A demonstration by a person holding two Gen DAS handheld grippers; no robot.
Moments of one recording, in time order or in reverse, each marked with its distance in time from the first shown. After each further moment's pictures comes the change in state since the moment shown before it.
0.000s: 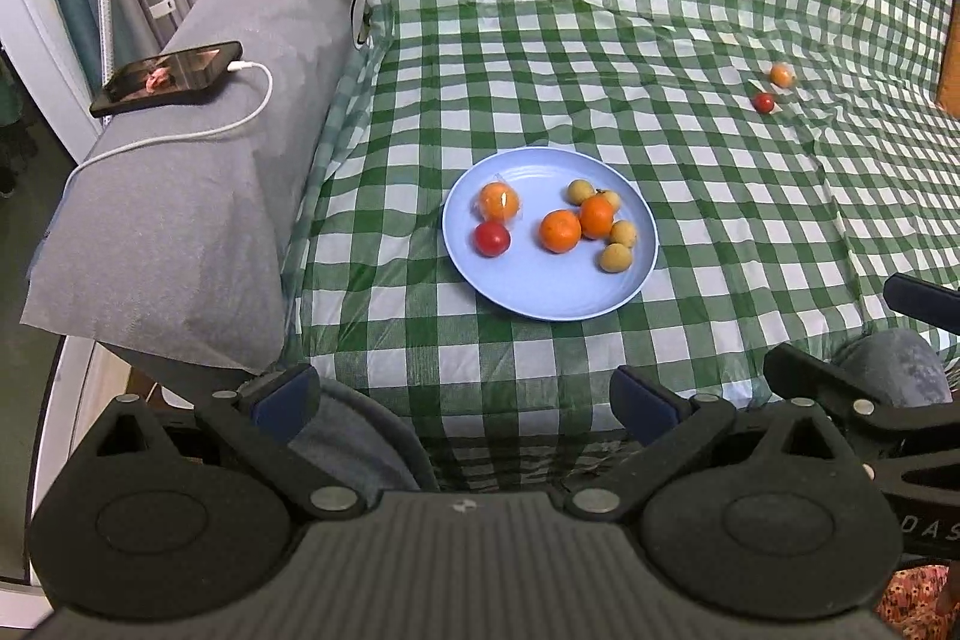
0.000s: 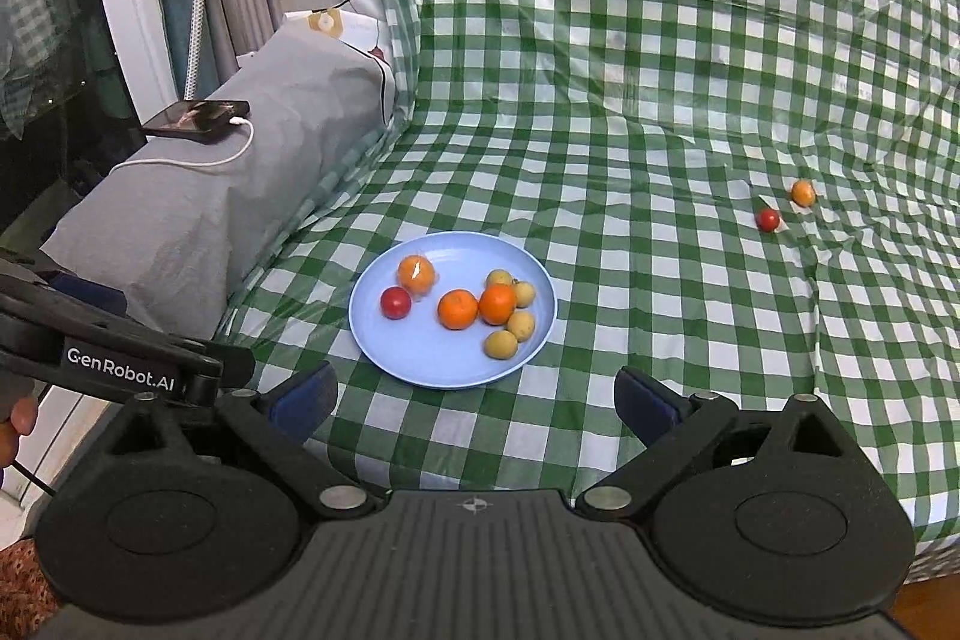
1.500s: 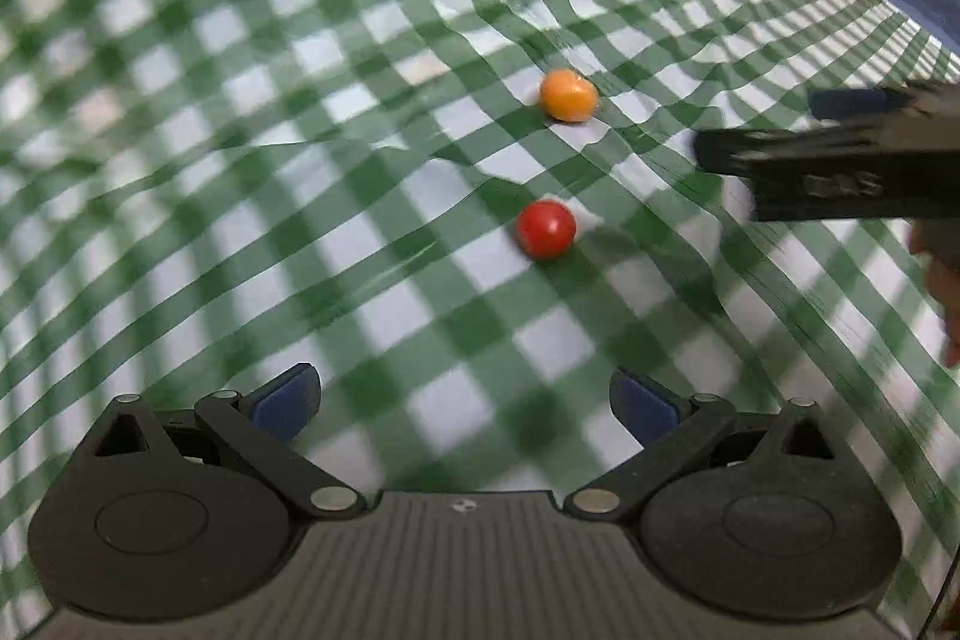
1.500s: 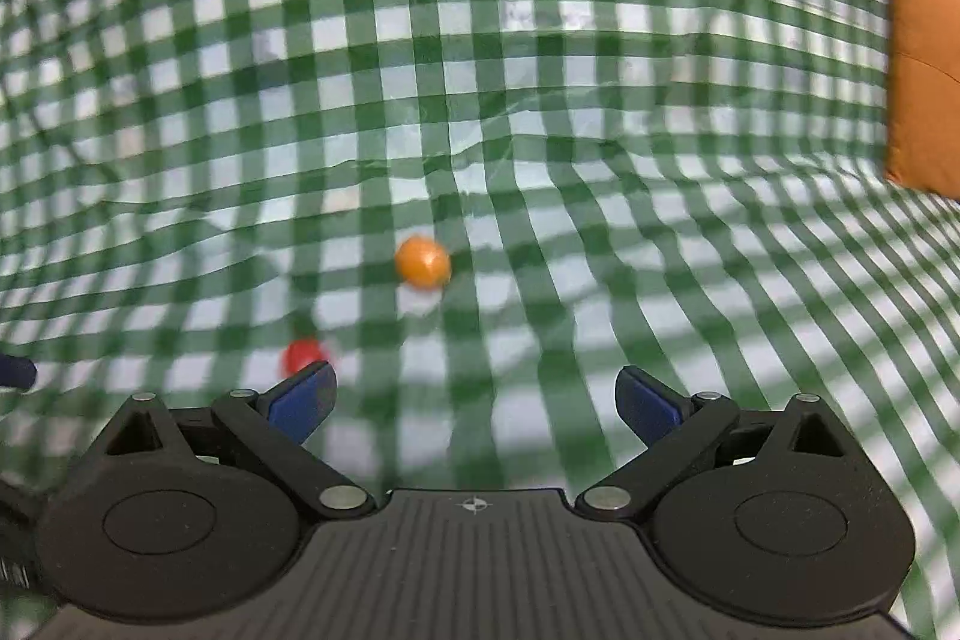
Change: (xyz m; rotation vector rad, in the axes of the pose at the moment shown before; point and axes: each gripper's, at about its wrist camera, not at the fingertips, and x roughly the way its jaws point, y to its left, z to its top) left arm 0.321 -0.342 0.255 0.493 -0.046 -0.252; right arm 0.266 -0.430 0.100 0.219 -0.054 -0.337
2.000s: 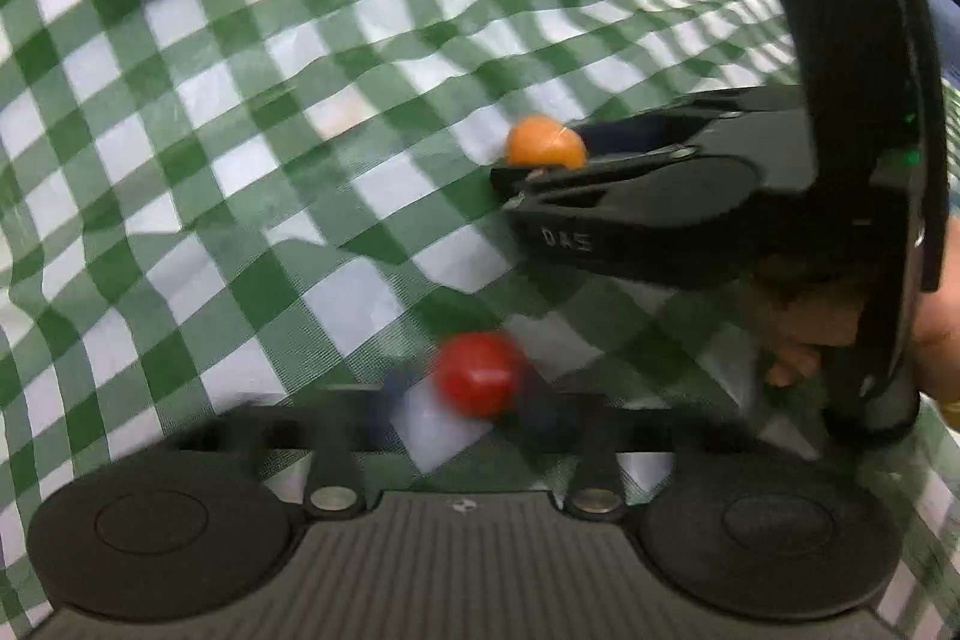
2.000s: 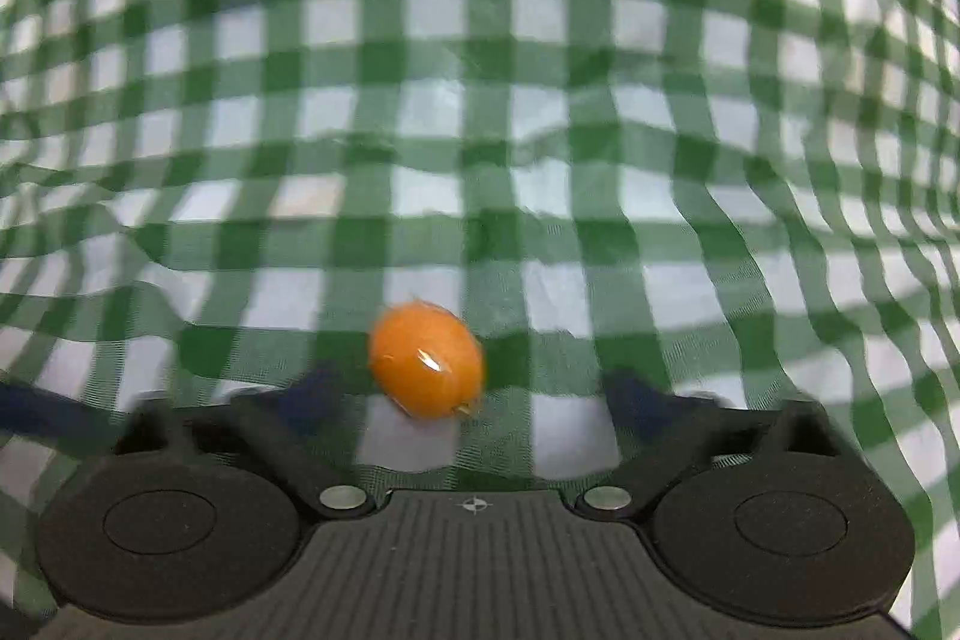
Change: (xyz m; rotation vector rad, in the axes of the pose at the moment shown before) left arm 0.063 -0.009 0.045 0.029 -0.063 -0.098; right arm 0.133 0.022 0.019 -0.118 -0.048 0.108
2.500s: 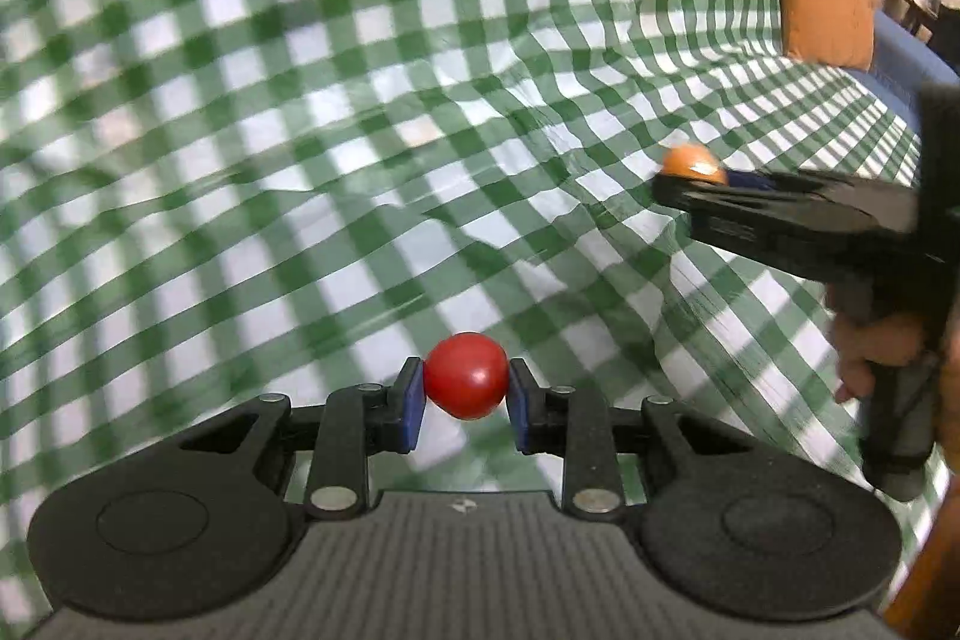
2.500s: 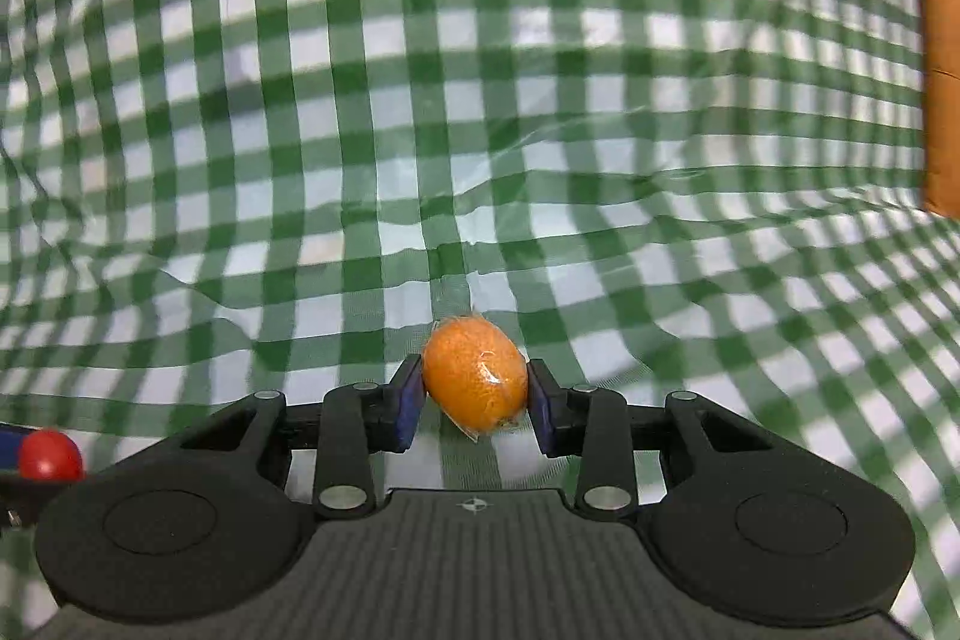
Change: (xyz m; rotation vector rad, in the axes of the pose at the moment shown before) left arm -0.145 0.007 -0.044 -0.129 -0.043 0.034; right arm -0.127 0.007 -0.013 0.170 -0.038 -0.104
